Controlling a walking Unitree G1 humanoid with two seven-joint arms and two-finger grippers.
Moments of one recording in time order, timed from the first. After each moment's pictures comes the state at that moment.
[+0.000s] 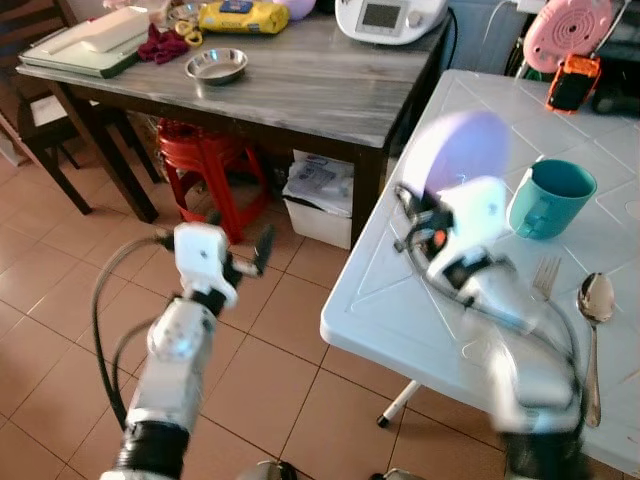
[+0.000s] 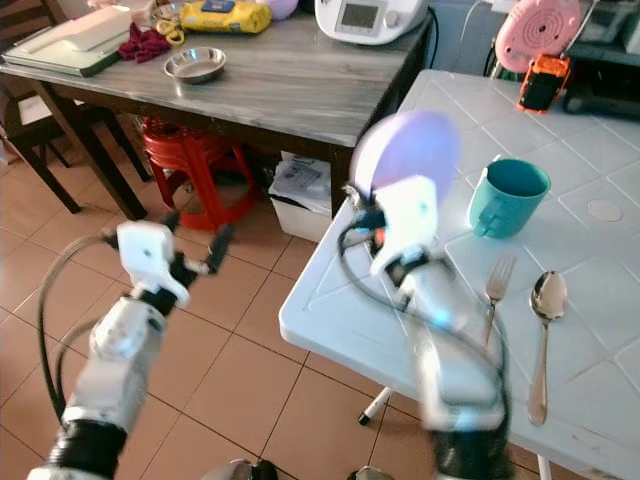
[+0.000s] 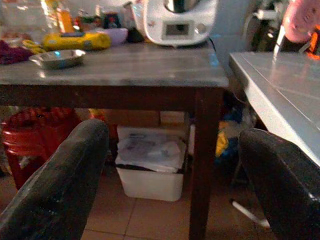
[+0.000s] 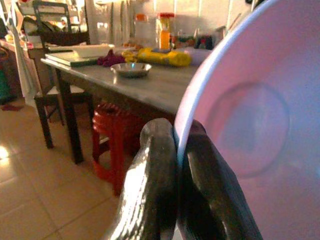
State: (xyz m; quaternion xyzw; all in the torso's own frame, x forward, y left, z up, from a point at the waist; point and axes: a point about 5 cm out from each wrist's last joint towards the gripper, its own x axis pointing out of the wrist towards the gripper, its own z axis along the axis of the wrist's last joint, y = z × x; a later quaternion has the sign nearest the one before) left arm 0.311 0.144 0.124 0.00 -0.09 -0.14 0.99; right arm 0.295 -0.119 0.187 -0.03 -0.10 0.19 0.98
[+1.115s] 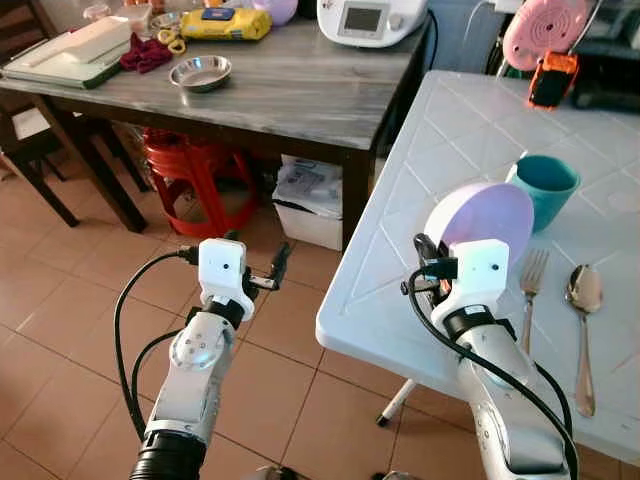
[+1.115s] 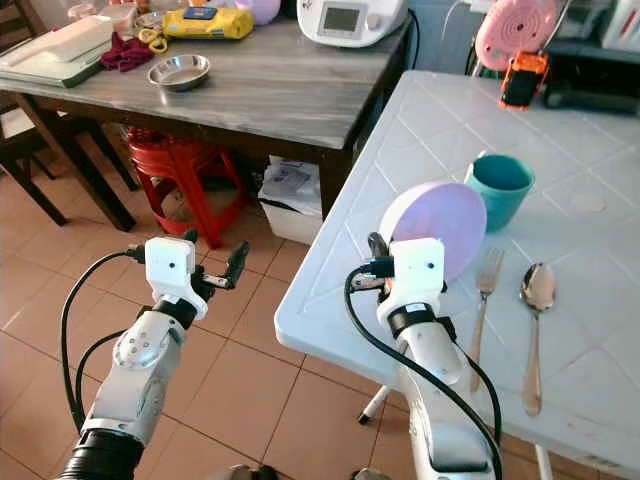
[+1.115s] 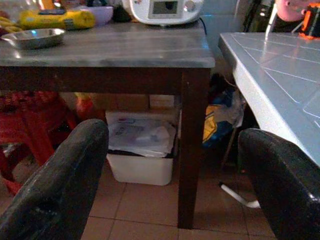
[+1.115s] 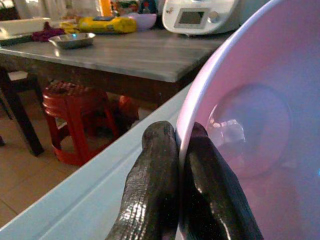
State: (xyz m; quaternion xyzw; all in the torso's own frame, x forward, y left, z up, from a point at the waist) left arm 0.307 0.129 0.112 -0.01 -0.05 -0.13 0.99; right arm 0.273 -0.132 0.151 -0.01 -0.05 0.09 0.99
